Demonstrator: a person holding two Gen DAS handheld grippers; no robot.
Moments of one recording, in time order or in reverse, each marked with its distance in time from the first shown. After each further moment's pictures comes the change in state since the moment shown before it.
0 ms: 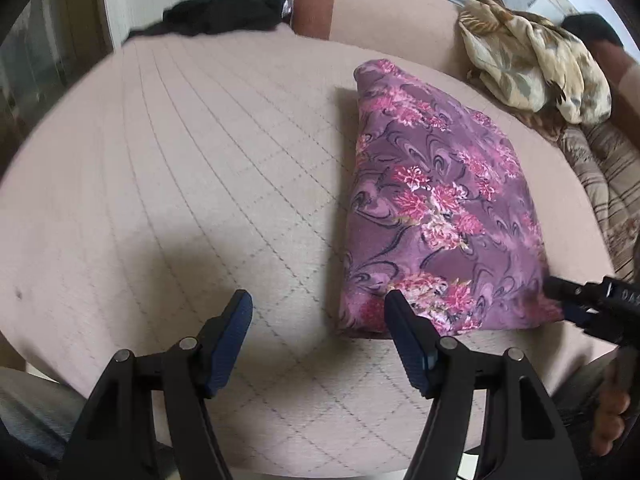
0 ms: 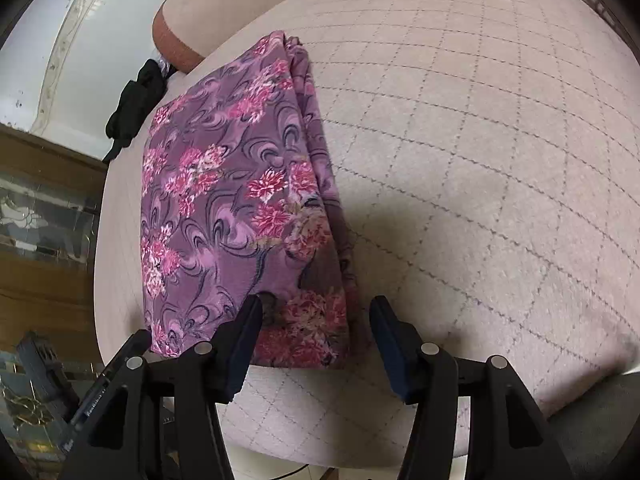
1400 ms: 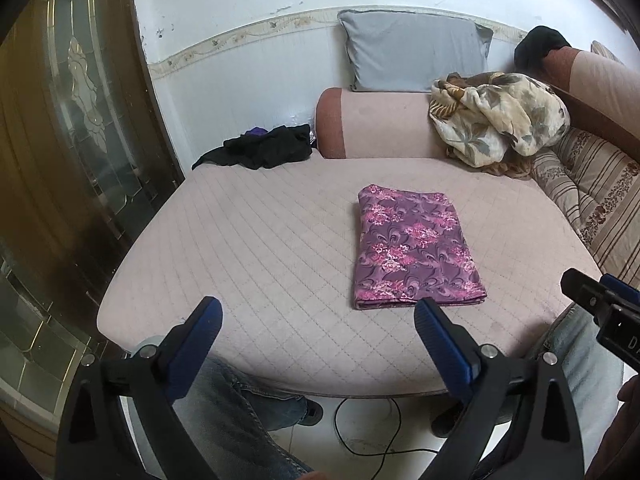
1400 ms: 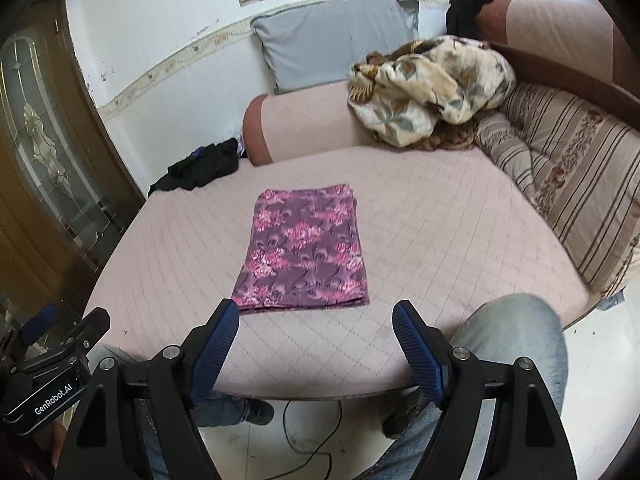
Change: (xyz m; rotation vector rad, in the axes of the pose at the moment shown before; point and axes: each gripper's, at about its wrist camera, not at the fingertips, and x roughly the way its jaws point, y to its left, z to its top) left arm -0.260 -0.045 -0.061 0.120 -0.326 0.207; right arm -0.228 0.123 -0.179 -0.313 -0.511 -0.166
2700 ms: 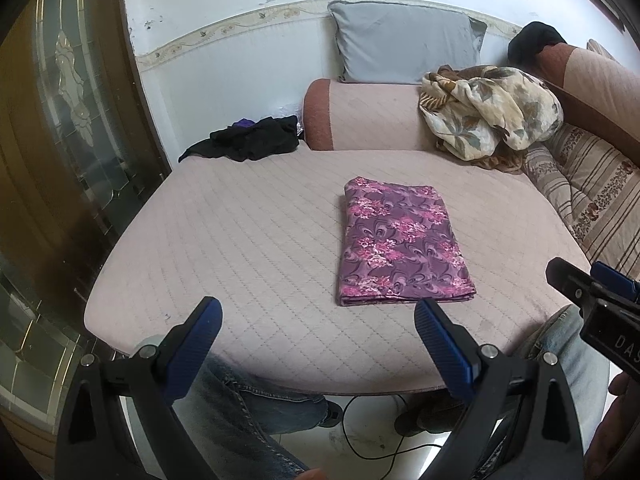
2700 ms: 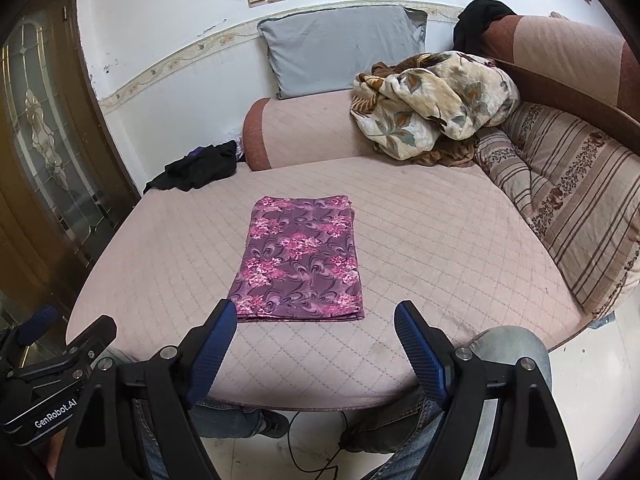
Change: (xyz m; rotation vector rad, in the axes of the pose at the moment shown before) left arm 0.013 -0.007 0.005 0.010 0.036 -0.047; right arm 0.010 0.002 0.010 -0.042 -0.006 -0.025
